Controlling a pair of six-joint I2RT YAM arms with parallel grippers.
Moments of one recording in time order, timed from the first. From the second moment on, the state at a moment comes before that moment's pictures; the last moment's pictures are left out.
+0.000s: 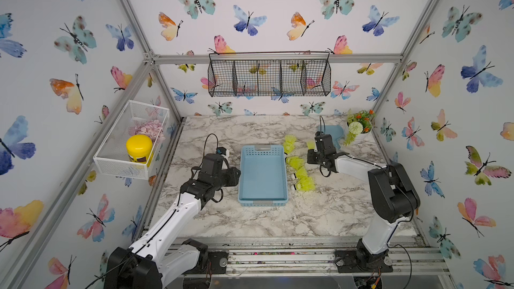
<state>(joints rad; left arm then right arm) -0.36 1.07 0.76 -0.39 0.15 -0.37 0.39 1.76 1.06 -0.10 0.11 0.27</state>
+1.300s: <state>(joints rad) -0.55 1.52 1.46 -0.56 0.69 0.20 0.53 1.41 1.08 -0.32 -0.57 -0.09</state>
